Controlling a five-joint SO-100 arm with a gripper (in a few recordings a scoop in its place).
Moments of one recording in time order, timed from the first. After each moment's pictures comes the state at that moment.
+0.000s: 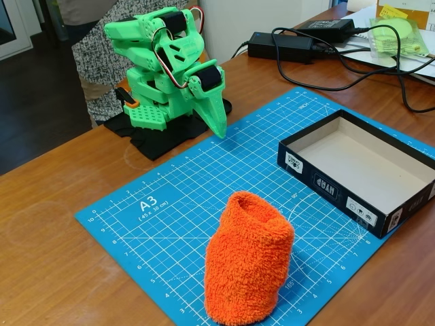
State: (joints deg) arm 4.5 192.7 175.3 65.5 4.7
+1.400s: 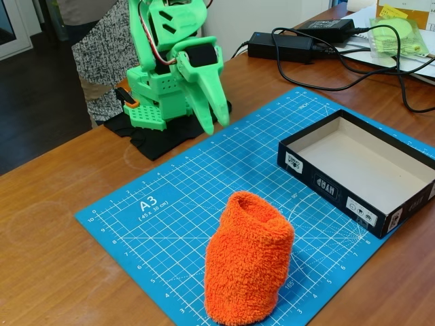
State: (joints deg) arm 22.7 128.8 122.7 56.5 -0.4
